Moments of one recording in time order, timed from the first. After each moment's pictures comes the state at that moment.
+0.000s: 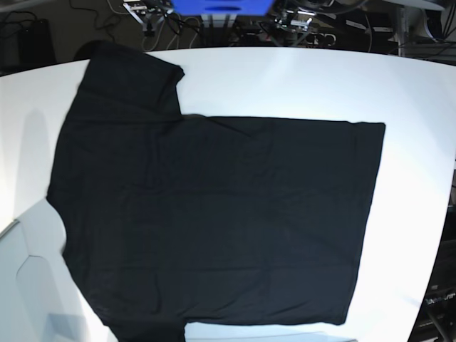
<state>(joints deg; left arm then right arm) 8.2 -2.1 3.5 16.8 -2.5 0.6 1.2 -9.6 -0.3 1.8 11.4 0.1 -1.4 -3.0</state>
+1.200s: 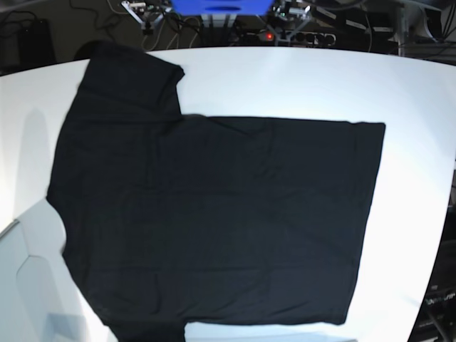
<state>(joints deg) 15.0 -2.1 3.5 24.0 -2.5 0.6 0.9 -14.0 0.0 1.3 17.4 0.3 -1.3 -2.1</state>
